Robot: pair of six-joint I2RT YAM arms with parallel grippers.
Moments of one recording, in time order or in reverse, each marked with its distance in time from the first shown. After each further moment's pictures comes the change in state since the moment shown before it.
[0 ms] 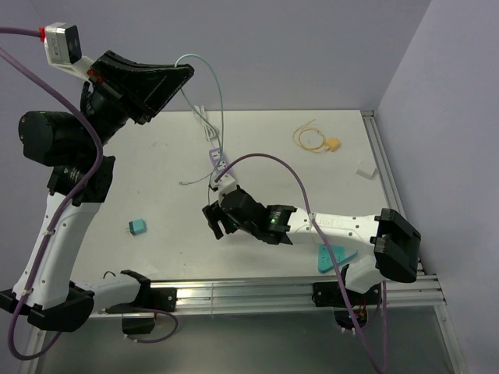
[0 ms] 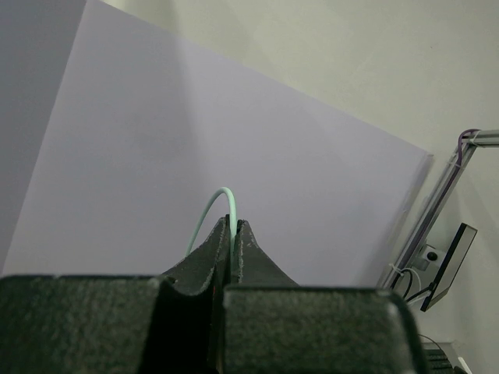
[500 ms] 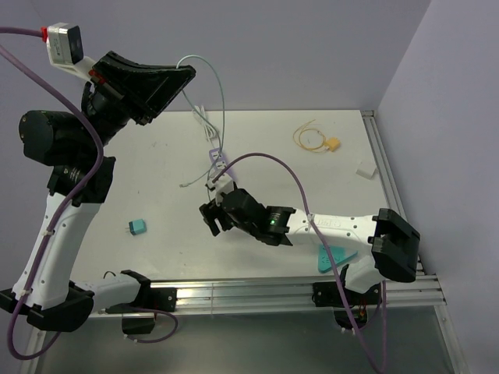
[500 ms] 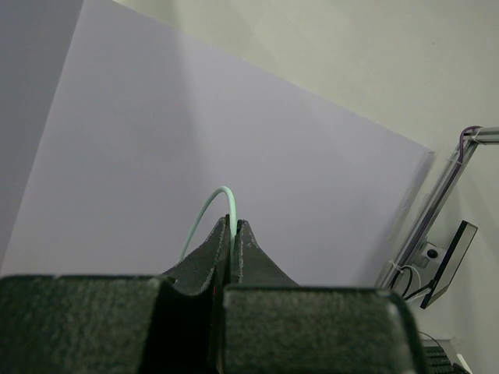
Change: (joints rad) left arm -0.013 0.002 0.002 -0.018 0.000 0.014; right arm 0.002 0.013 -0.016 0.130 0.005 -0.092
